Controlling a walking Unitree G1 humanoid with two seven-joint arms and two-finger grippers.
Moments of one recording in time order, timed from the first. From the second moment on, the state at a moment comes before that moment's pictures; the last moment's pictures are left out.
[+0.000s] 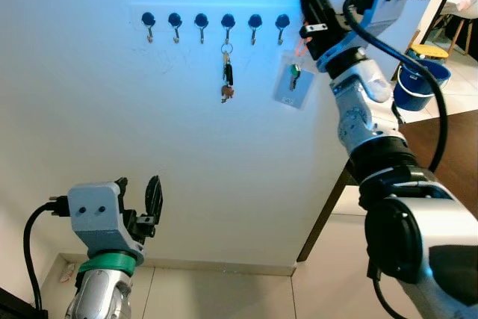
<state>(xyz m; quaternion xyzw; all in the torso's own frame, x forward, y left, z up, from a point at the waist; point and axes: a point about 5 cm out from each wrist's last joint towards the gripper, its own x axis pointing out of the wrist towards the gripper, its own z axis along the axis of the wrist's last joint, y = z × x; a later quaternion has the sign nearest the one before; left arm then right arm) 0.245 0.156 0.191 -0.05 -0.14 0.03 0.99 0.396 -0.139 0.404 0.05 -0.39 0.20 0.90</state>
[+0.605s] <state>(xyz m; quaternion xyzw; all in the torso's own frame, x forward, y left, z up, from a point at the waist) 0.246 0.154 0.192 -0.06 -0.14 0.03 0.99 0.396 -0.157 0.385 0.05 -0.40 0.17 0.90</state>
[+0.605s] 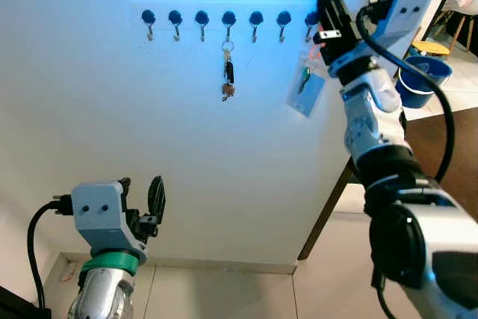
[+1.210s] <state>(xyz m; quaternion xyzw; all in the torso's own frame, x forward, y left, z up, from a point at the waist) 0.246 0.153 0.193 -0.06 -0.14 0.03 0.99 0.393 -0.154 0.338 0.06 -0.37 0.16 0.91</state>
